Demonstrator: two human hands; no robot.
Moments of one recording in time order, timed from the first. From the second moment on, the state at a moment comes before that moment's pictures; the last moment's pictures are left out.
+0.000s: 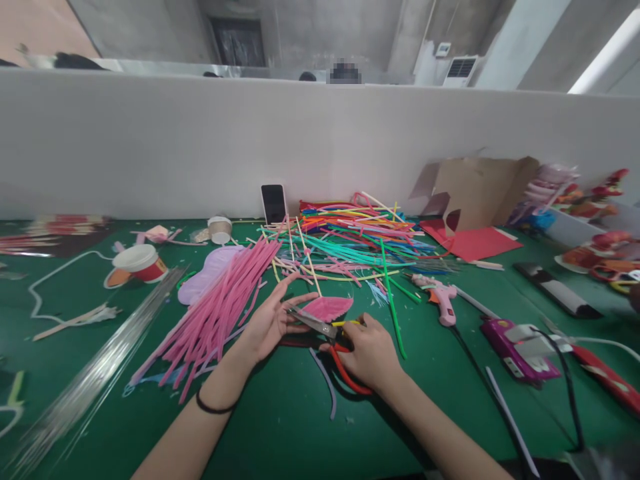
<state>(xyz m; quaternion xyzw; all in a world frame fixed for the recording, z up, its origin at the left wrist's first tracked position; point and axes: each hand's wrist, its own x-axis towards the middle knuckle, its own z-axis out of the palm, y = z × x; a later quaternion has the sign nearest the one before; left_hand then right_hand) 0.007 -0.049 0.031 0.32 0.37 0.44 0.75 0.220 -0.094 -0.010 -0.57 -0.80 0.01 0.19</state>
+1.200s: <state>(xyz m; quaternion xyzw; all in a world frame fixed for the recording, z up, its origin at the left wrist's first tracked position) -0.002 -0.042 0.031 0.34 0.27 0.61 0.67 0.250 -0.082 0.011 -0.71 -0.69 -0.04 0.13</state>
